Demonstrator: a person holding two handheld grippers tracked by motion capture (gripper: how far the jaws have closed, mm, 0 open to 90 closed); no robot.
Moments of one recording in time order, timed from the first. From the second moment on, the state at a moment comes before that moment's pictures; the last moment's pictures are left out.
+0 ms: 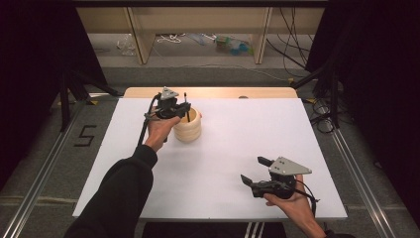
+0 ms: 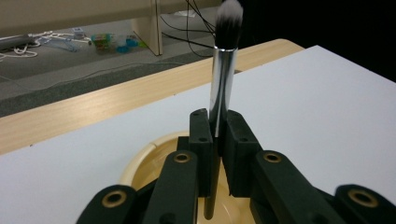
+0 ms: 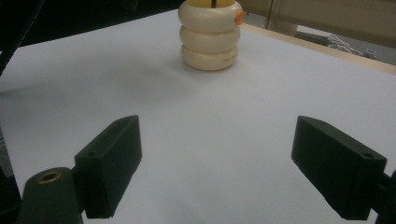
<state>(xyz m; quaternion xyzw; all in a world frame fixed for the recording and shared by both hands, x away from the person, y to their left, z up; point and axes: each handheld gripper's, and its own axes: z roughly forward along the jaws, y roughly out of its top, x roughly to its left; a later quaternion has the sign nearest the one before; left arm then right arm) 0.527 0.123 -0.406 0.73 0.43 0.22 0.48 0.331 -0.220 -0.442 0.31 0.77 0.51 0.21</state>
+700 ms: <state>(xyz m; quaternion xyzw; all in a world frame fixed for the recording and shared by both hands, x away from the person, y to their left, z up) 0.520 0.143 -0.395 0.72 0.45 0.26 0.45 0.331 -0.219 -0.442 0.31 0.78 0.50 0.20</state>
